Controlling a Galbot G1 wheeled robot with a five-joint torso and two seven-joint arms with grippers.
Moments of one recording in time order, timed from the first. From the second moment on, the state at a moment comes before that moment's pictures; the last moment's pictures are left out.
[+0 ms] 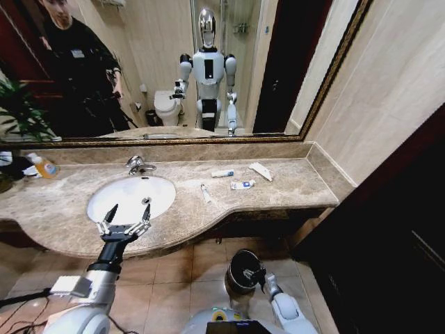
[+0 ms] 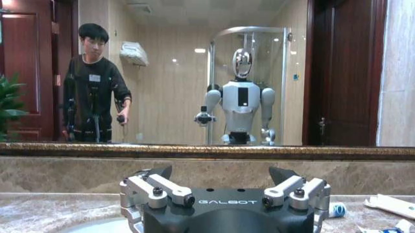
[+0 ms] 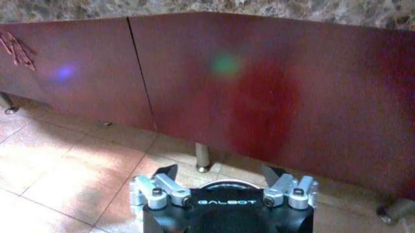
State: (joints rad) left arm 1.84 -1.36 -0.82 -2.47 -0.37 0.04 0.05; right arm -1.35 1.42 0.45 1.23 -0.05 0.09 -0.25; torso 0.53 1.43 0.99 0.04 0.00
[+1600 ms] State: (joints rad) left arm 1.84 -1.36 -0.82 -2.47 -0.37 0.04 0.05; right arm -1.23 1.20 0.21 2.00 0.22 -0.20 -0.07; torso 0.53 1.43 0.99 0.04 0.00
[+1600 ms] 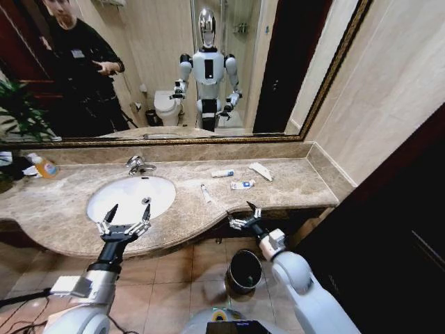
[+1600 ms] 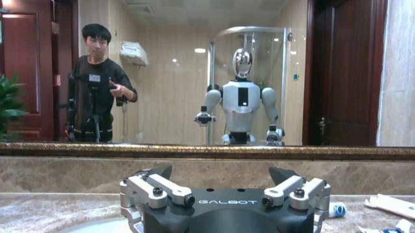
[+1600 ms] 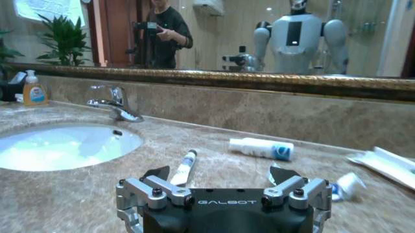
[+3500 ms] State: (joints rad) left arm 1.84 -1.36 -0.82 -2.47 -0.37 0.04 0.05; right arm -0.73 1.42 -0.11 1.51 0.31 -0.38 0.18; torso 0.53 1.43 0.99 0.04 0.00
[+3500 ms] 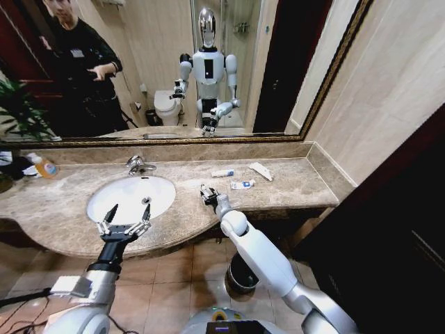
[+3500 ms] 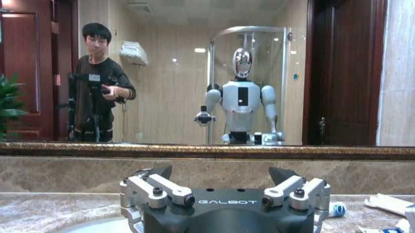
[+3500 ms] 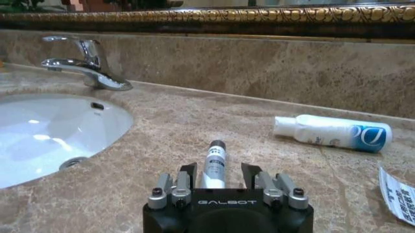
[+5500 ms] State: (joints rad) left arm 1.84 -1.36 -0.82 -2.47 -0.37 0.04 0.05; right arm -1.35 1.12 0.18 2.09 0.30 -0.25 0.08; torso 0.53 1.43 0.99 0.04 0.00
